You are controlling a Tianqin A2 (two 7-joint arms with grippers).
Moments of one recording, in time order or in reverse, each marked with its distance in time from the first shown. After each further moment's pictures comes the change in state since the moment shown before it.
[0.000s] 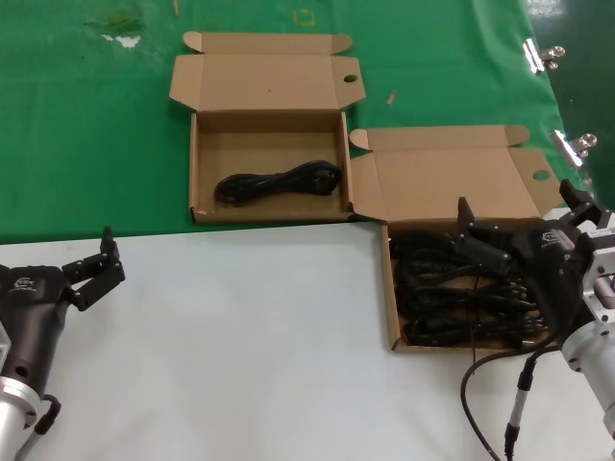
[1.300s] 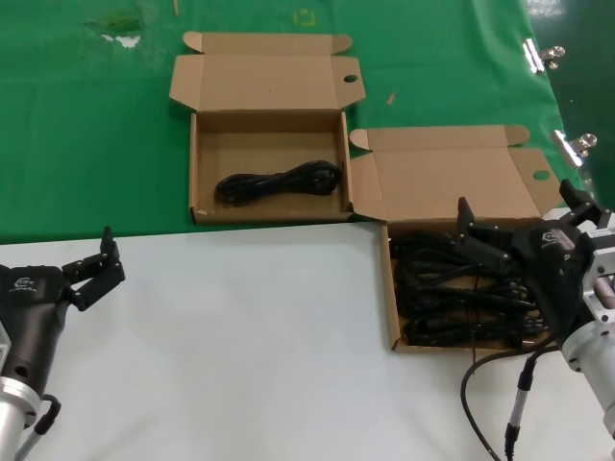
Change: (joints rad) left arm 0.000 0.000 0.000 0.000 0.000 0.000 0.000; right arm 0.000 0.000 0.000 0.000 0.000 0.000 0.000
